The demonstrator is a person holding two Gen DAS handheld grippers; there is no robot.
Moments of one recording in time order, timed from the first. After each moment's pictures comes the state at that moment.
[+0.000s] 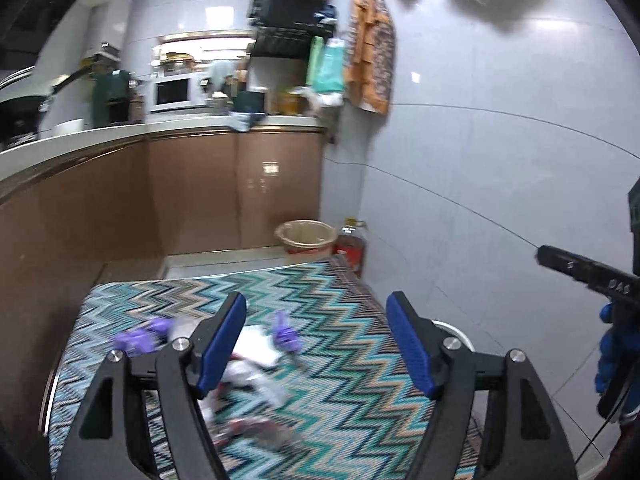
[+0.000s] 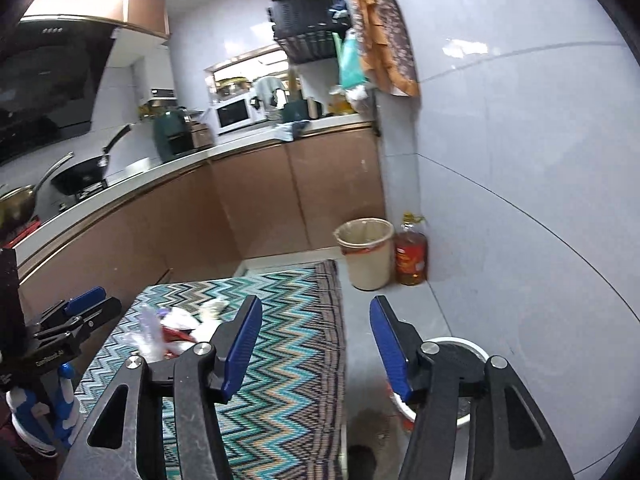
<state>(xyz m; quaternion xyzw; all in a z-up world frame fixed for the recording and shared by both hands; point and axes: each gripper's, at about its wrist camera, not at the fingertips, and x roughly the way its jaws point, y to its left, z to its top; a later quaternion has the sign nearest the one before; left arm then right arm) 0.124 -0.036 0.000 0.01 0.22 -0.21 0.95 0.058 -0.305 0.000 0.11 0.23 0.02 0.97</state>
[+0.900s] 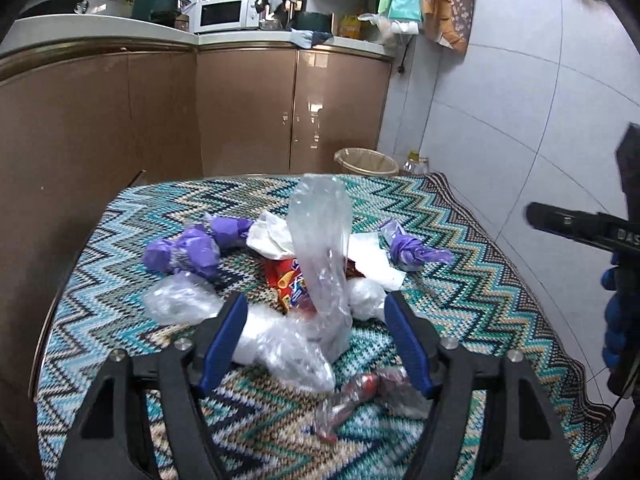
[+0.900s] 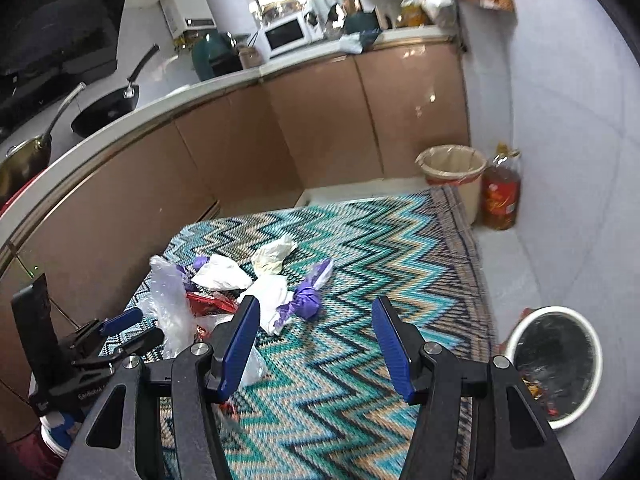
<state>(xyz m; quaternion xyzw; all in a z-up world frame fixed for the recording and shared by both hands) 0.206 0.037 -0.130 0.01 0.34 -0.15 0.93 0.209 -0.210 -0.101 0.13 0.35 0.15 0.92</state>
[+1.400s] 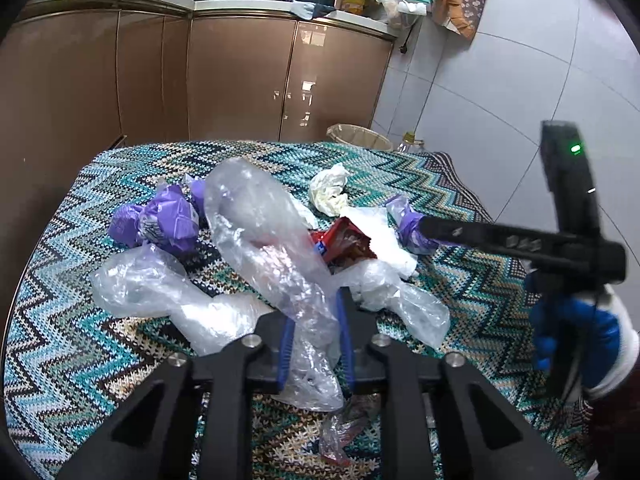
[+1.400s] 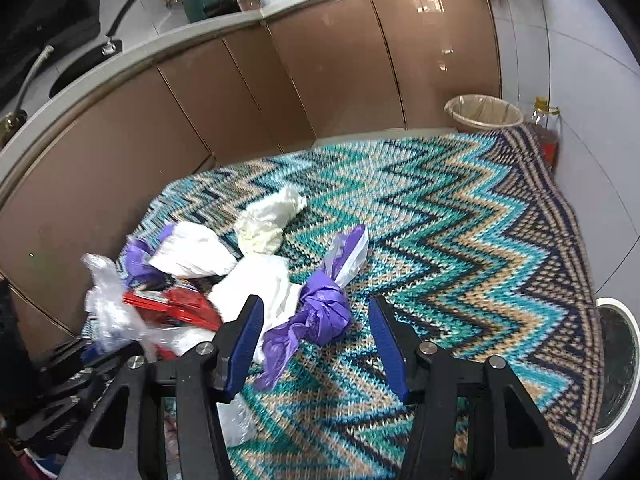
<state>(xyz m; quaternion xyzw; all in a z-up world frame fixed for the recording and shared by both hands) 0.229 0.042 -0.159 -0.02 0.38 -0.17 0.91 0.293 -0.162 -0.174 0.12 0.42 0.17 0.88</state>
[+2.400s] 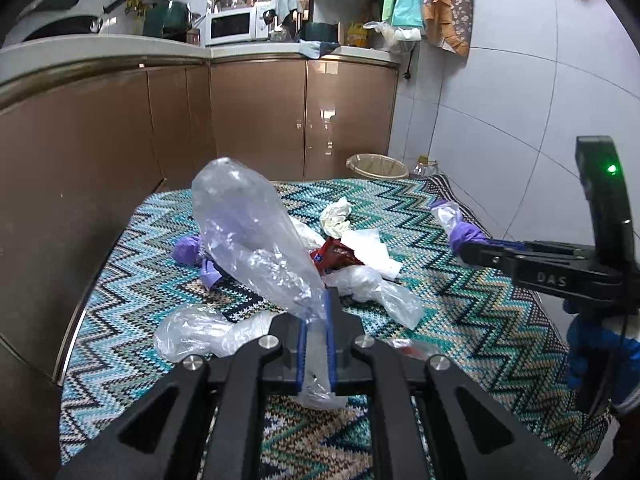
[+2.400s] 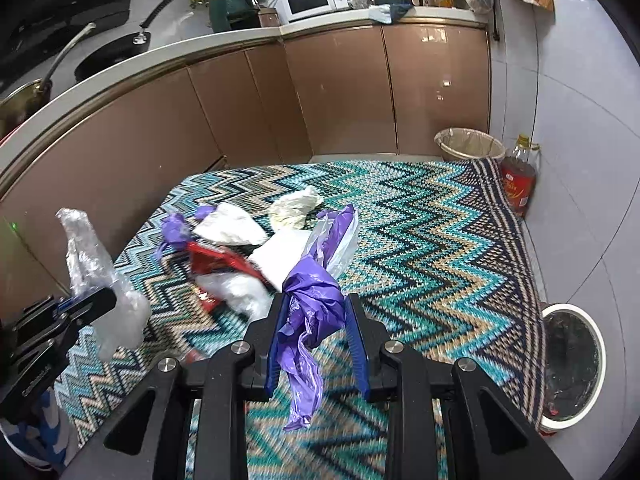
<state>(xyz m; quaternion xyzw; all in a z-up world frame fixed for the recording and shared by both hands) 0.154 0.036 -0.108 0.03 0.32 -0.12 0.94 0.209 -0.158 -0.124 0.07 0.38 0.16 0.91</state>
